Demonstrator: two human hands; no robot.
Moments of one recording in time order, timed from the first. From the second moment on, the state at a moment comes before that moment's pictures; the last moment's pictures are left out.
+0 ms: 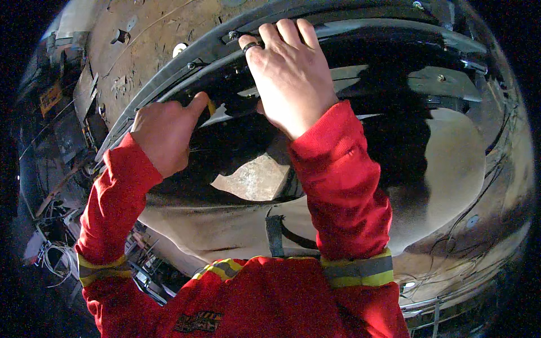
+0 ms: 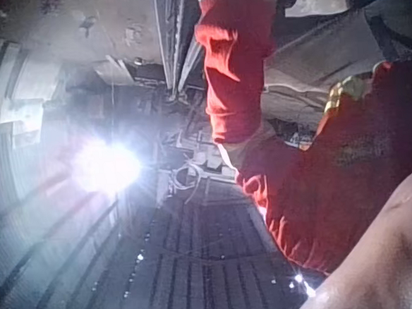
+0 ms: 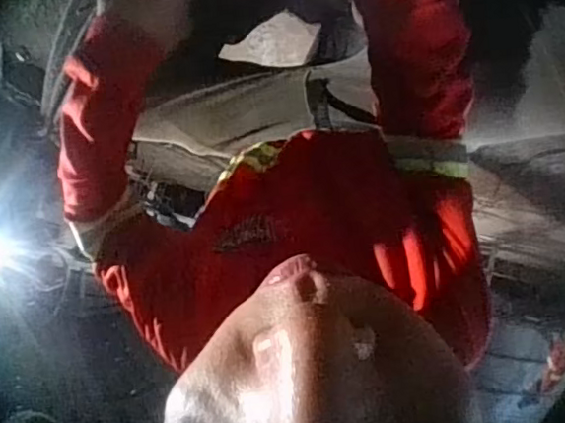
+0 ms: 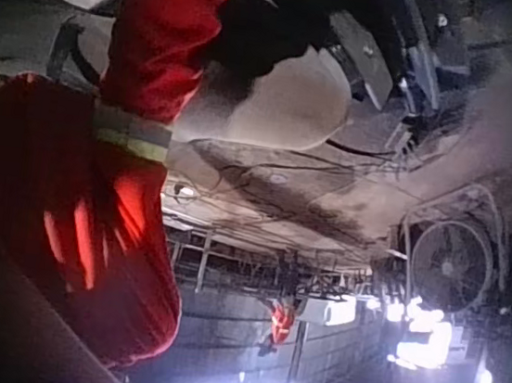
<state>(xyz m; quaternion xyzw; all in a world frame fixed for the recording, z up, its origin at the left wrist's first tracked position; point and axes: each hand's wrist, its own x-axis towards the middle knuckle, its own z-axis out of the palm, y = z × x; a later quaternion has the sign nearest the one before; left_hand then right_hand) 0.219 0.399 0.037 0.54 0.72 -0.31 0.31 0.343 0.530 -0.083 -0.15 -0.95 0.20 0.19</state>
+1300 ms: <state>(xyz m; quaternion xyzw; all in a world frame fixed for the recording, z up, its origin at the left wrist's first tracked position) 0.255 0.395 0.056 0.52 0.71 -0.38 0.26 0.343 0.532 -0.081 -0.16 -0.96 0.21 0.11</state>
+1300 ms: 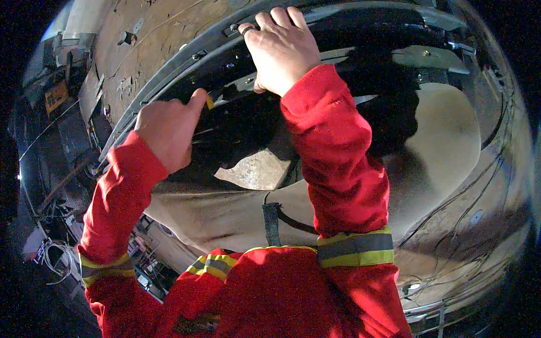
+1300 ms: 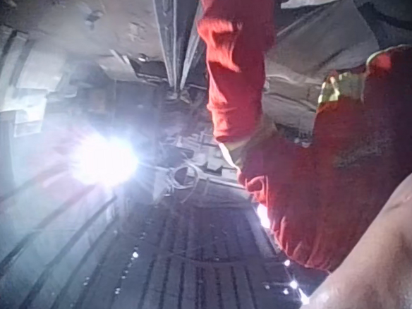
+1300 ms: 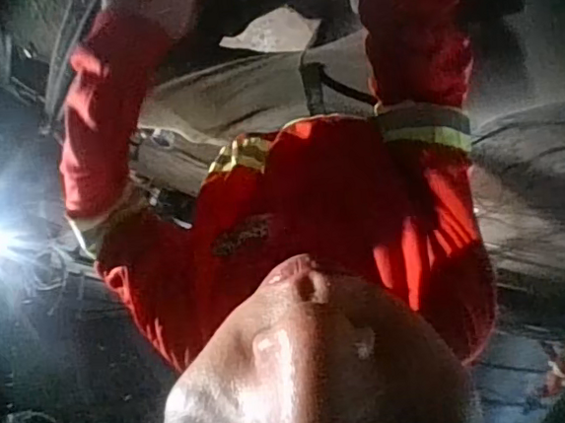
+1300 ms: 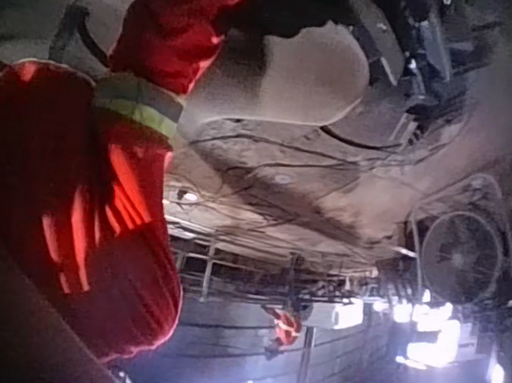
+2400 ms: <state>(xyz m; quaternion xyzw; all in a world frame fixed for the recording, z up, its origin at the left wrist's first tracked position) 0.289 0.358 0.037 0.51 0.79 -0.31 0.12 0.345 0.537 -0.063 -0.14 -0.96 0.22 0.11</state>
